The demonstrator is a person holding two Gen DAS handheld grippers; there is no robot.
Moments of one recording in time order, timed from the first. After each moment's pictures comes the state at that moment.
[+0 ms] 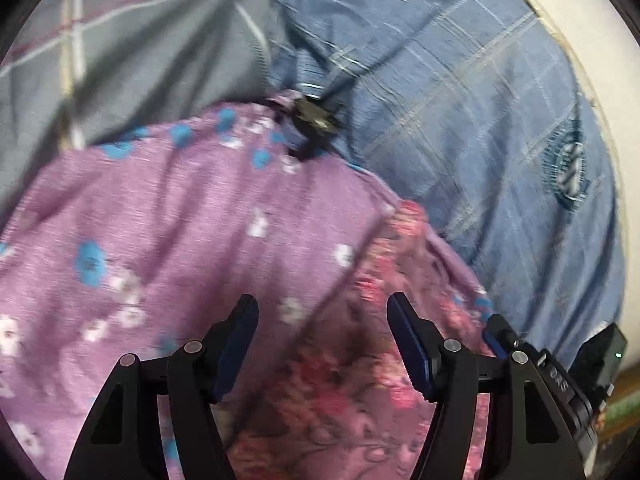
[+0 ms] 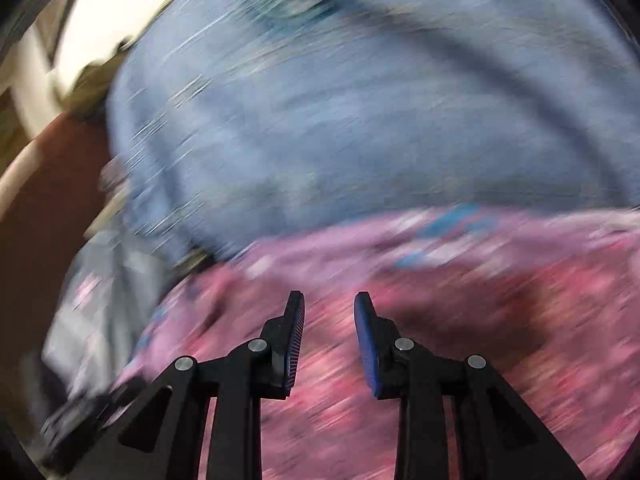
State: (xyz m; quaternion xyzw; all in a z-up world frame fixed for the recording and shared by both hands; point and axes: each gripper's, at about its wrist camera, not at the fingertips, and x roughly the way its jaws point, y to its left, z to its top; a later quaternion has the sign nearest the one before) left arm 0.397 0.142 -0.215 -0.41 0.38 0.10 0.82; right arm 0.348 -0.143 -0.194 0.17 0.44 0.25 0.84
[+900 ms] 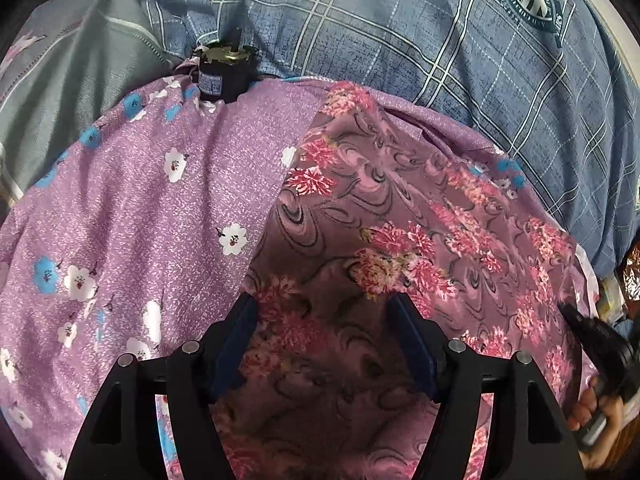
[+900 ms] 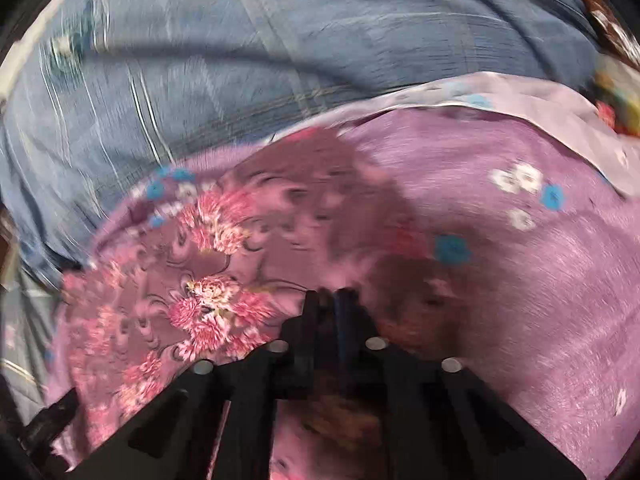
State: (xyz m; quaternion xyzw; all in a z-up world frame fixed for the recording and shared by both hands) left arm 0.425 0.081 -0.237 -0.22 0.49 0.02 0.84; right arm 0.316 -0.324 -0.250 0.20 0.50 0.00 0.84
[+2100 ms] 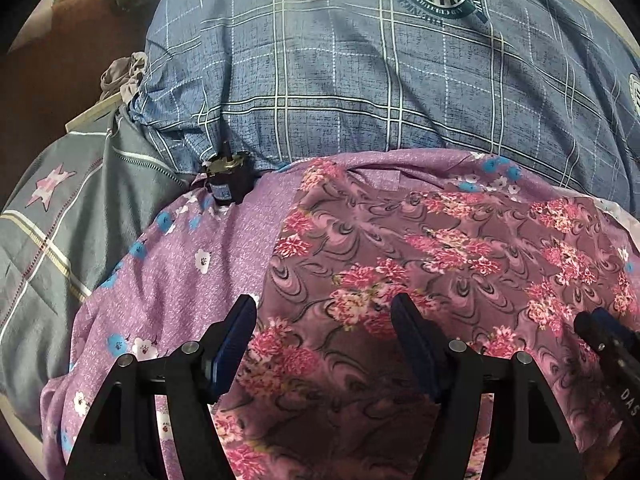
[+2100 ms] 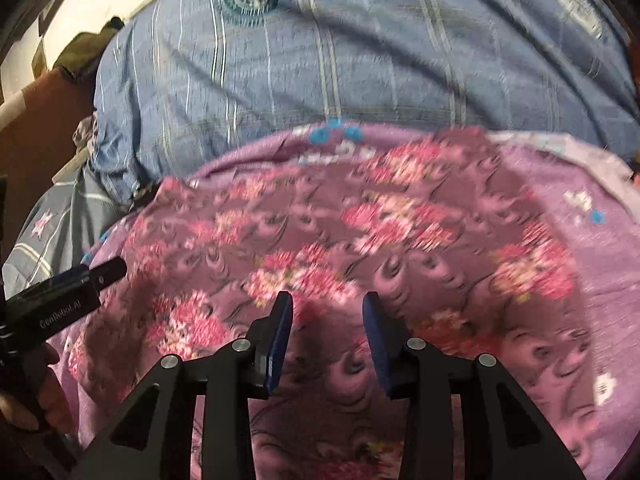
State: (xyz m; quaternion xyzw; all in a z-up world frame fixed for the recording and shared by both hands) left arm 0.378 0.004 -0.194 -0.03 0.39 0.08 0.92; right arm 0.235 -0.214 -0.225 0.10 0.41 0.12 0.90
